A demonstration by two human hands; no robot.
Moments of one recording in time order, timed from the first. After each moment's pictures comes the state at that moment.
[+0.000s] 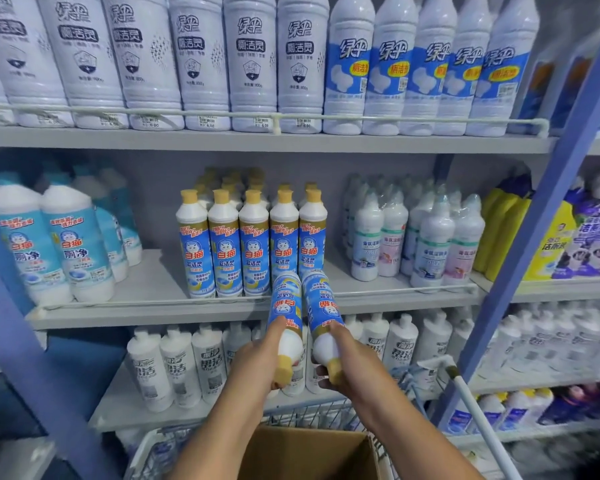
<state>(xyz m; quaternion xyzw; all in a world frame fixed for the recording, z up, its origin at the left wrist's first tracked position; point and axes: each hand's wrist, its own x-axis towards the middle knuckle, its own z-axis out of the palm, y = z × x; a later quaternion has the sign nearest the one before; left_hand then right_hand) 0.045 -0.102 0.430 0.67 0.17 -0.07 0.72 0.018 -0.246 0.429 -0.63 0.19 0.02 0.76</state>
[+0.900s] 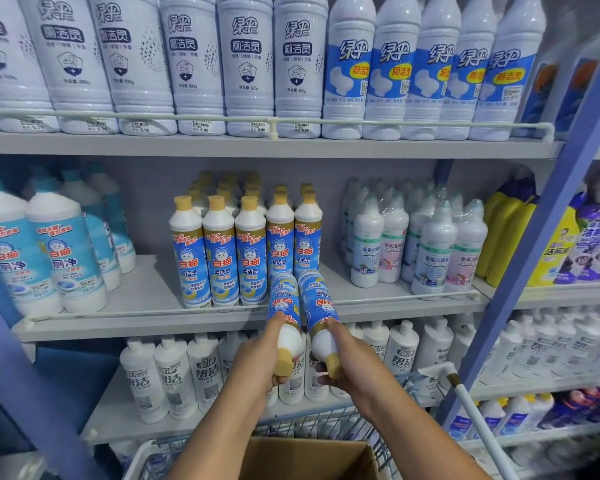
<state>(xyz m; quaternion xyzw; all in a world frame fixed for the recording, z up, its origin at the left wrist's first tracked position) 0.076 -0.109 0.434 0.65 0.18 -0.09 0.73 0.052 -0.257 0.425 -0.63 0.18 0.05 0.75</state>
